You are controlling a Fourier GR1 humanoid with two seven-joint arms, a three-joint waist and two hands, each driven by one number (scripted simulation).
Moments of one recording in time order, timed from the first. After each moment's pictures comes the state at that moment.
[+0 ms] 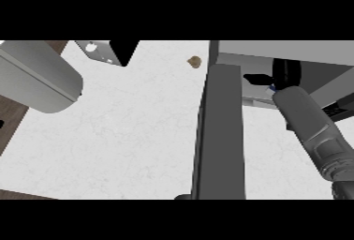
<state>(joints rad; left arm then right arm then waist) 0.11 0.17 0.54 -1.93 0.42 -0.64 0.06 -1.04 -0.28 -0.17 -0.11 0.48 -0.80 -0.59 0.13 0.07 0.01</state>
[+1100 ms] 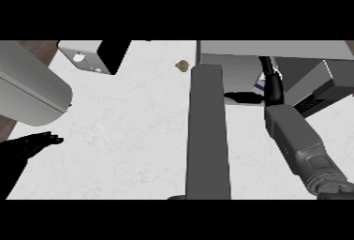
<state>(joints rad) 0.10 0.11 0.36 -1.92 0.40 -0.74 0.06 -0.93 -0.20 -0.39 -0.14 0.23 -0.31 -0.85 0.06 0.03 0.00</state>
